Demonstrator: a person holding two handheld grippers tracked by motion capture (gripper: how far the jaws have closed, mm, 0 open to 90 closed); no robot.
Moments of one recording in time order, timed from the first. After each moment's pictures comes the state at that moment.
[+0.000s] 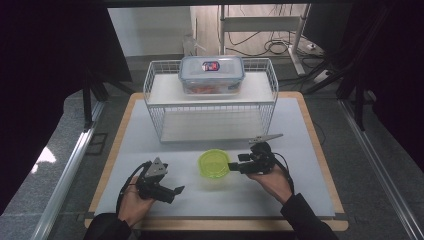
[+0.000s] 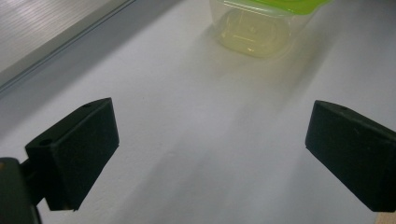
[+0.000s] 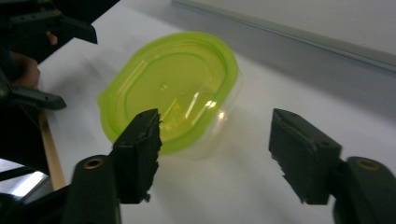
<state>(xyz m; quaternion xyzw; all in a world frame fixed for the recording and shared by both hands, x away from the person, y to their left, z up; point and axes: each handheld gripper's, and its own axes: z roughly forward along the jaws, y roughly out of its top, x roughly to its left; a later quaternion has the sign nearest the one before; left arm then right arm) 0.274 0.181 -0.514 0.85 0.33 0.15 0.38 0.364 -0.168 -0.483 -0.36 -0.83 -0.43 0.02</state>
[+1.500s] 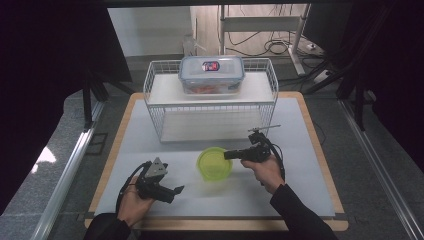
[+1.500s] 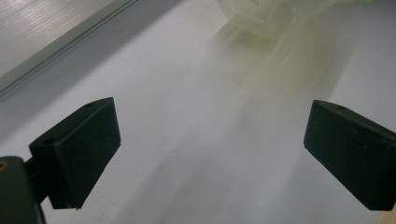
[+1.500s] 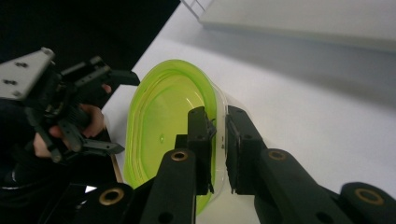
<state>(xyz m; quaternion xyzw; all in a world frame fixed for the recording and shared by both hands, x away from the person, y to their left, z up) 0.273 0.182 -0.513 0.85 0.33 0.15 0.38 0.393 -0.162 -0.478 -0.41 -0.77 -0.47 0.15</state>
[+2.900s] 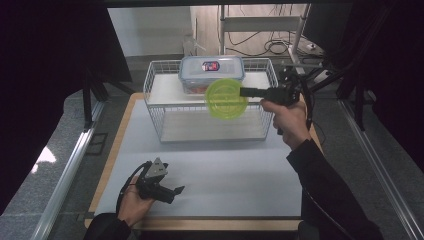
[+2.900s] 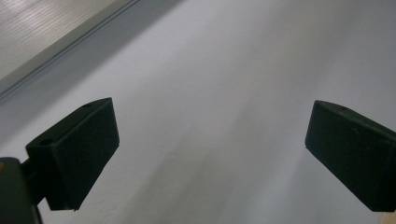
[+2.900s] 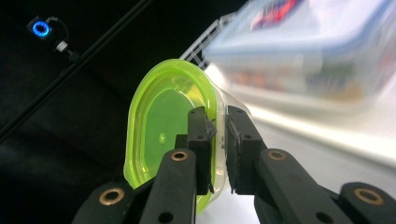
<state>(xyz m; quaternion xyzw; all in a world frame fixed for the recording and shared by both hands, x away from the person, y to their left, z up) 0.273 0.181 -0.514 0.85 0.32 0.16 0.39 0.429 -0.189 -0.289 -0.39 -0.71 -0.58 0.08</state>
